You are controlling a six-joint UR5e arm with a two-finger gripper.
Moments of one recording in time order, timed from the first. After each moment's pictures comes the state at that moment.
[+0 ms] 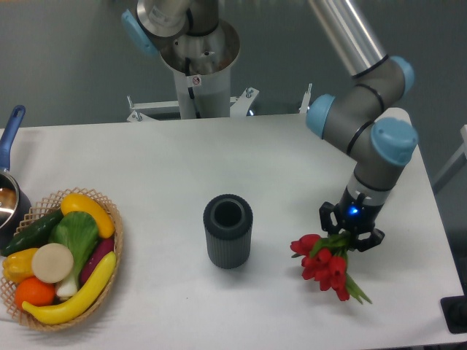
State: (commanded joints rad) arm 2.80 -2.09 -1.55 -0.84 1.09 1.36
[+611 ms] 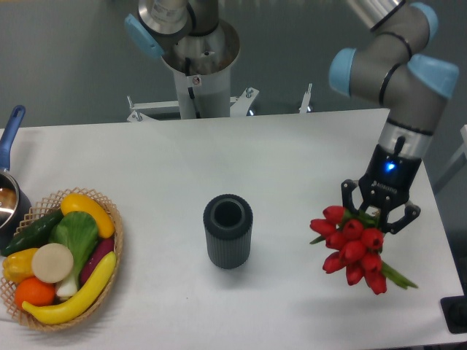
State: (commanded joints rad) arm 2.91 -1.95 -1.55 -0.84 0.66 1.29
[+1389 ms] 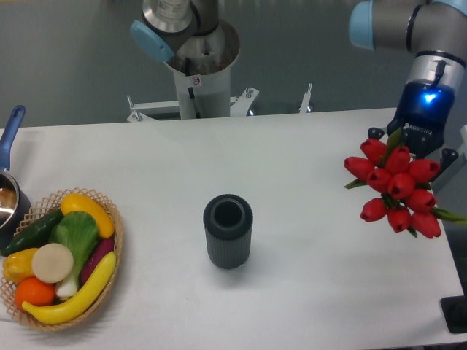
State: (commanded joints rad) arm 3.00 -1.89 -1.57 -0.84 0.48 1.23
